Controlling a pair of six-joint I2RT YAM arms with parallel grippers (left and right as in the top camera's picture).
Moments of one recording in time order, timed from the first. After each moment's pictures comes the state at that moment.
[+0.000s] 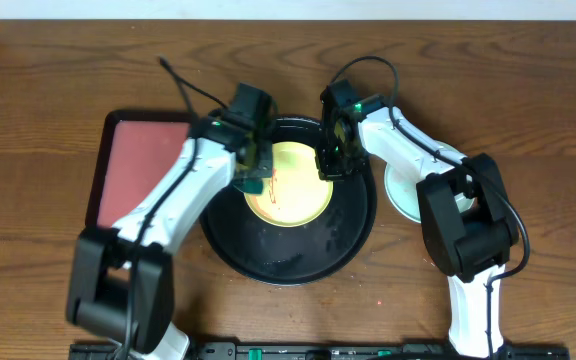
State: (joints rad) left arm -0.39 1.76 1.25 -0.79 -0.03 -0.36; right arm 0.47 2.18 1.58 -0.90 -0.25 0.33
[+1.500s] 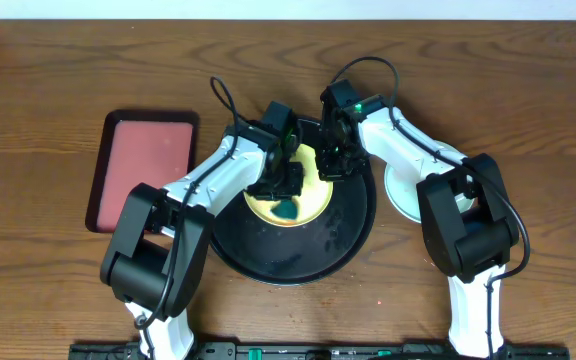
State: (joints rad) left arm -0.45 1.92 1.25 -0.75 0.26 -0.38; right arm 0.47 2.18 1.58 -0.90 -0.25 0.33
